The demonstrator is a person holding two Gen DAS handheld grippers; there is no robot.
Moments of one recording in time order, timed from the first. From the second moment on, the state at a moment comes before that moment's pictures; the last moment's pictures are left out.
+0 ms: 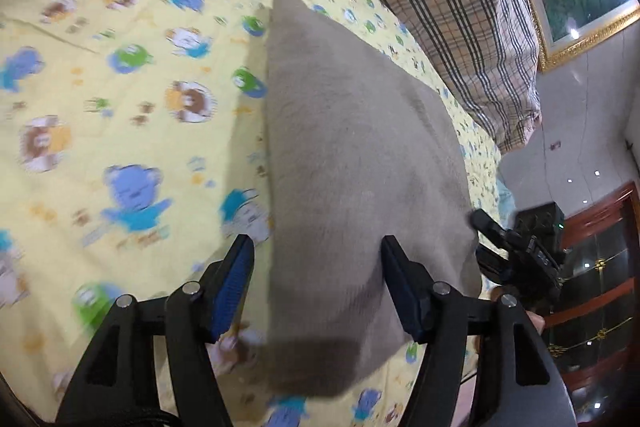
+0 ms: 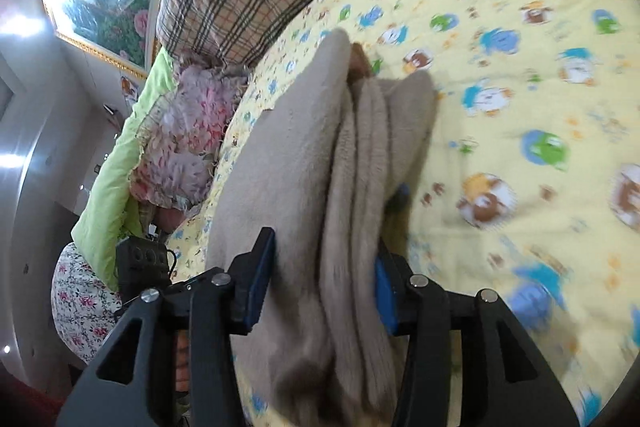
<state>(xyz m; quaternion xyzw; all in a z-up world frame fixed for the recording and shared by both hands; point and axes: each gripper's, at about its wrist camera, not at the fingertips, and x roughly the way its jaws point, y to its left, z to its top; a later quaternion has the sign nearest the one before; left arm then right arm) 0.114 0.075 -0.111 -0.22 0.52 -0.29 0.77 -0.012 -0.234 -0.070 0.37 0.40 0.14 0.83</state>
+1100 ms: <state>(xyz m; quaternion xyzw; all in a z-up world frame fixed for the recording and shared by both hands) 0.063 0.071 -0.074 -0.09 0.51 -0.21 0.83 -0.053 -0.195 -0.028 0.30 0.37 0.15 0.86</state>
